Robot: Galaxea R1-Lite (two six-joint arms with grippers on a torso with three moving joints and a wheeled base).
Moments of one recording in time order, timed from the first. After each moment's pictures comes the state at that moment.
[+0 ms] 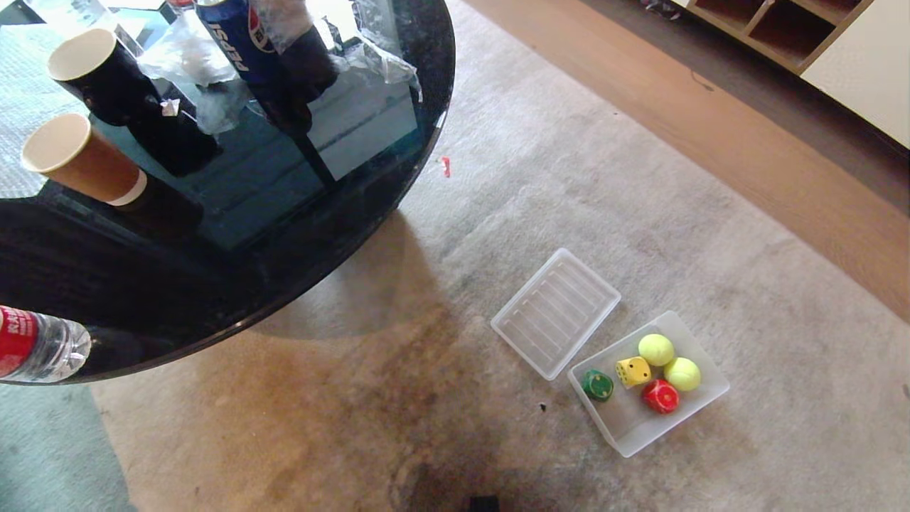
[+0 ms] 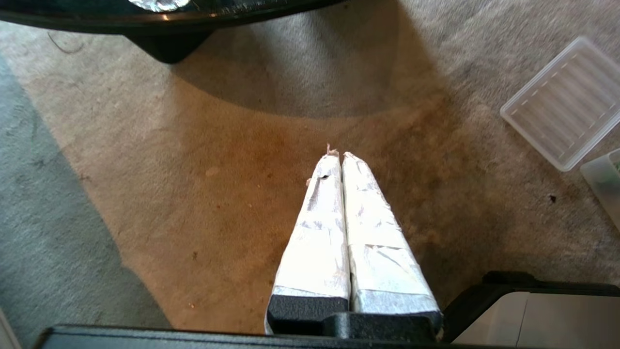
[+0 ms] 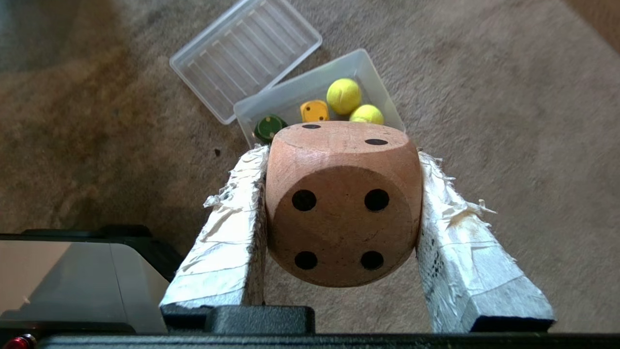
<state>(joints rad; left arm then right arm) 0.00 0.00 0.00 0.01 0.01 -0.01 -0.01 0.00 -0.06 0.15 0.01 -0.06</state>
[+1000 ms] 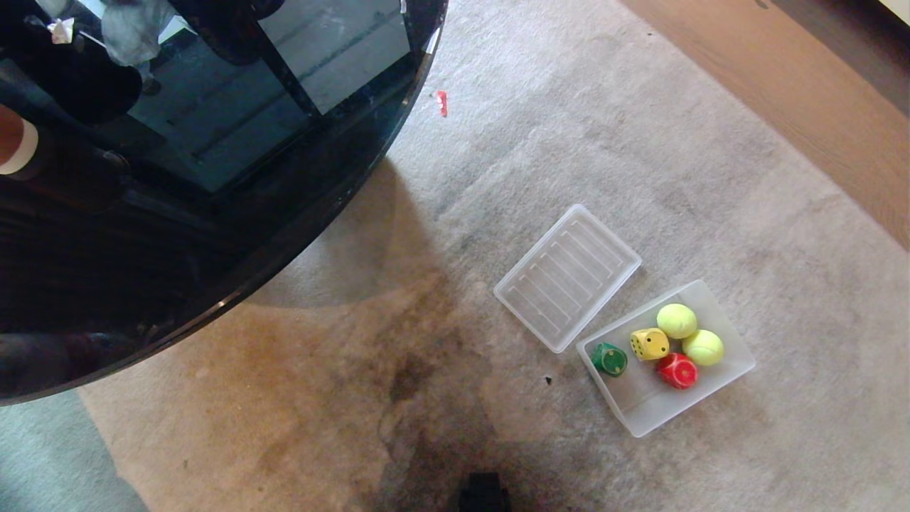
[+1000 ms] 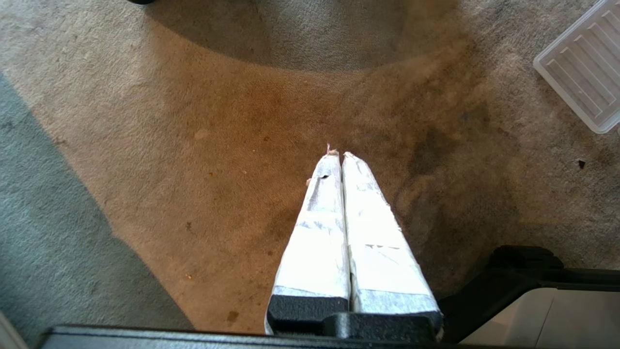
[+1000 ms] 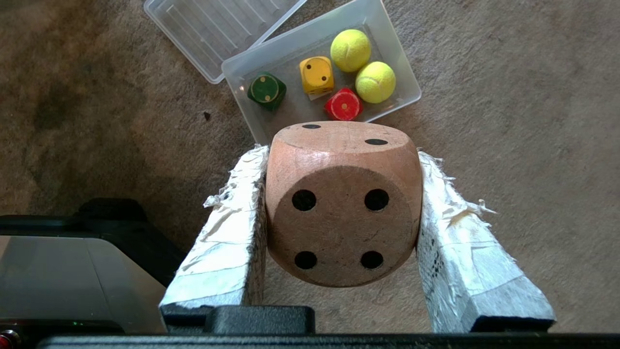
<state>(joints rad) 0.00 0.00 0.00 0.01 0.01 -0.01 0.00 0.00 -0.06 0.15 0.01 -0.06</state>
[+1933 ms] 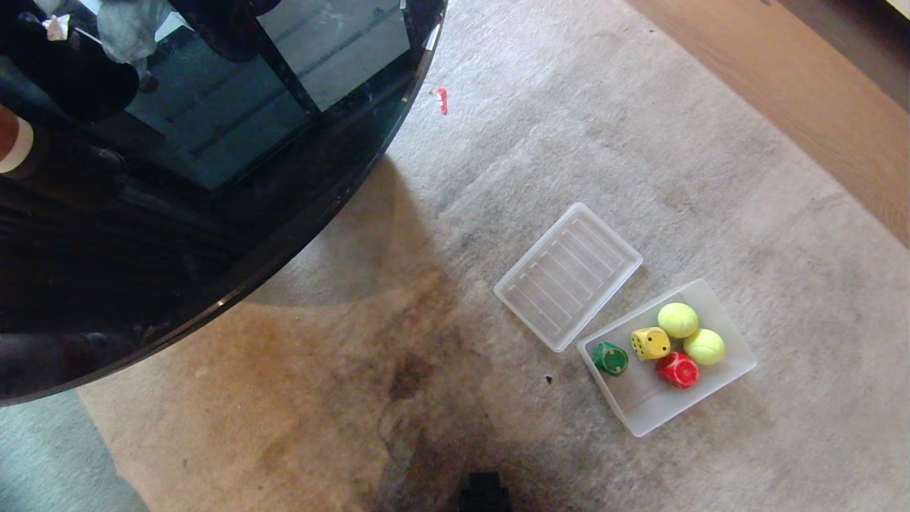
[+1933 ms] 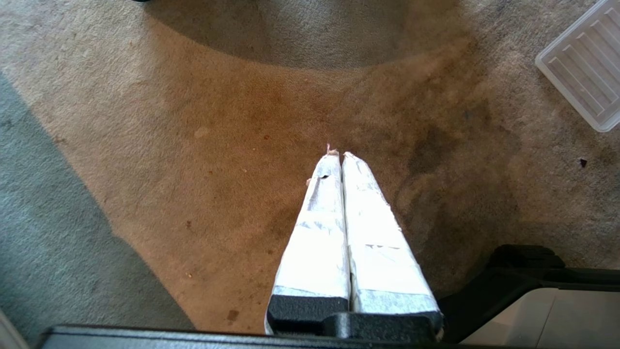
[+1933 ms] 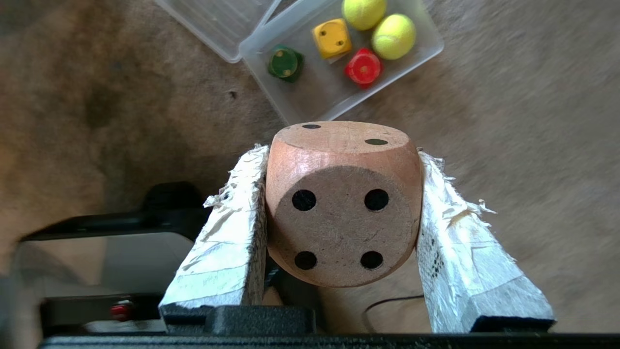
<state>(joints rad) 0.00 0.00 0.00 0.01 0.01 -0.01 0.00 0.31 -0.39 0.33 0.02 0.10</state>
